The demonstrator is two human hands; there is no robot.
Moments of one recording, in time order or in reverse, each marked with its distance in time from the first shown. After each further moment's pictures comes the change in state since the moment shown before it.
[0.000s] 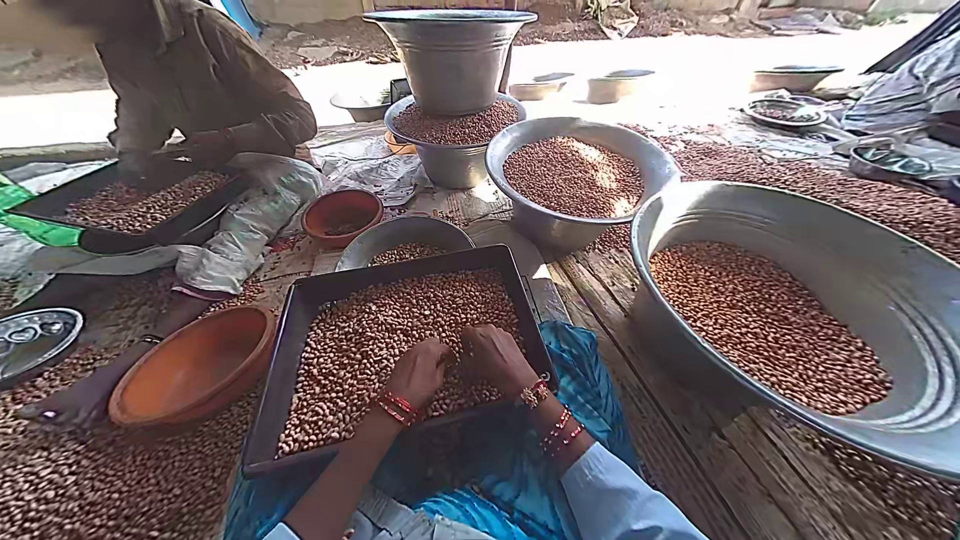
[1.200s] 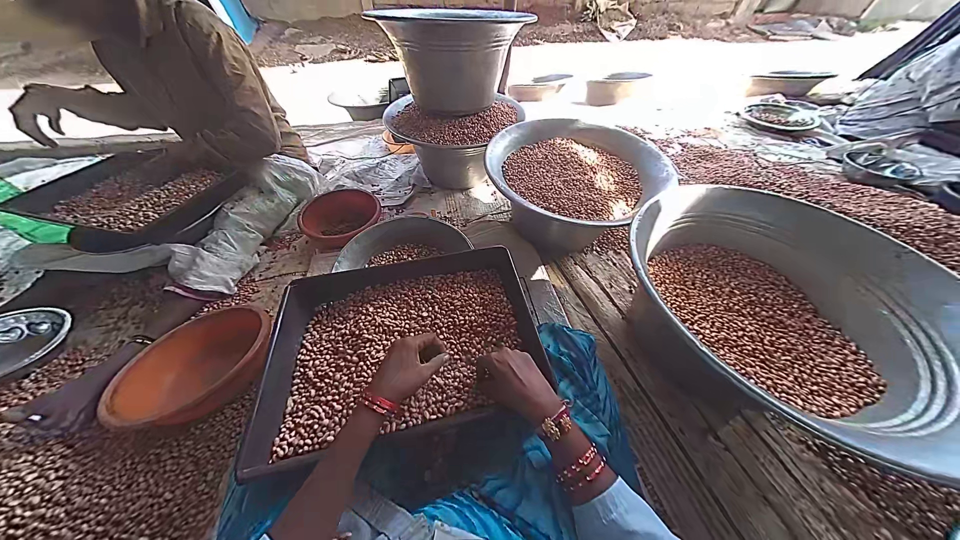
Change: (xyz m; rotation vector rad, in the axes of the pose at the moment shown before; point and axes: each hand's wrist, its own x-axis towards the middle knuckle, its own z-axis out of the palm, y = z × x) left_hand -0.004 -0.014 -0.012 -0.335 0.164 -0.029; right_hand -0.034 0.018 0.005 -0.119 -0.112 0.003
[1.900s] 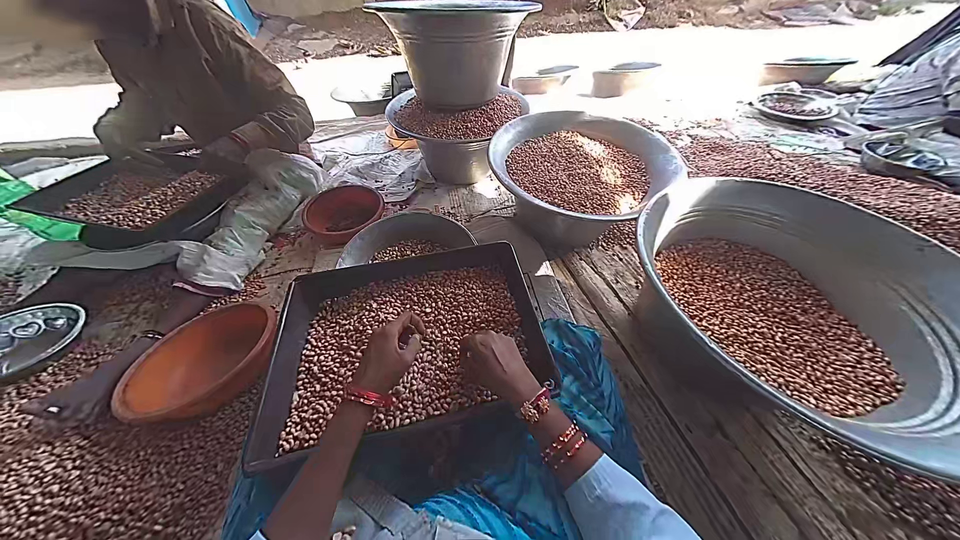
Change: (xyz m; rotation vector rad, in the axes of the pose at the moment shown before) left_hand -0.003 -0.016 -0.015 0.011 0.196 0.041; right_hand 0.029 -0.020 0.001 0.070 0.136 -0.029
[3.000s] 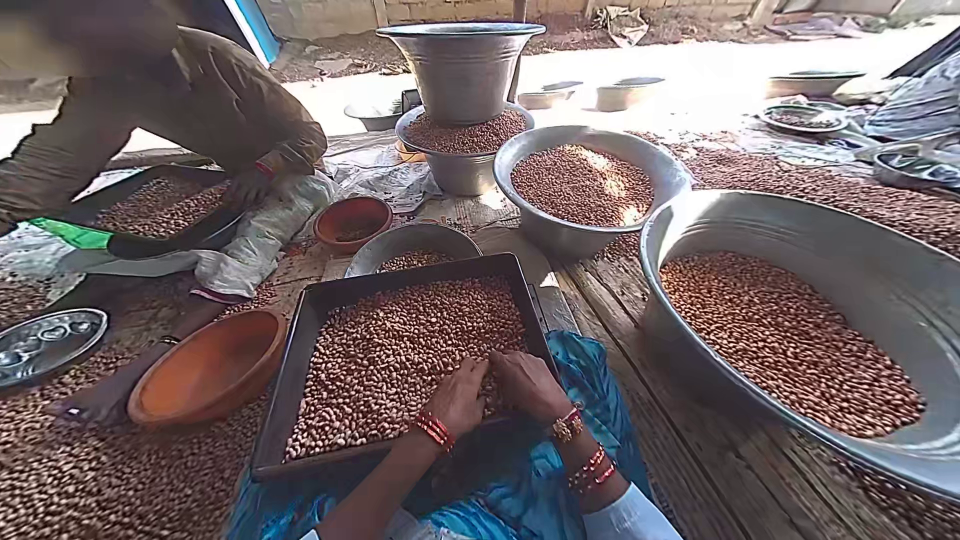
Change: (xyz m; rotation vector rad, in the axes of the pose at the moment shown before) left_hand -0.016 0.080 0.052 0.294 -0.570 -0.093; right_hand -0.030 0.017 -0.016 -0.070 -0.145 0.134
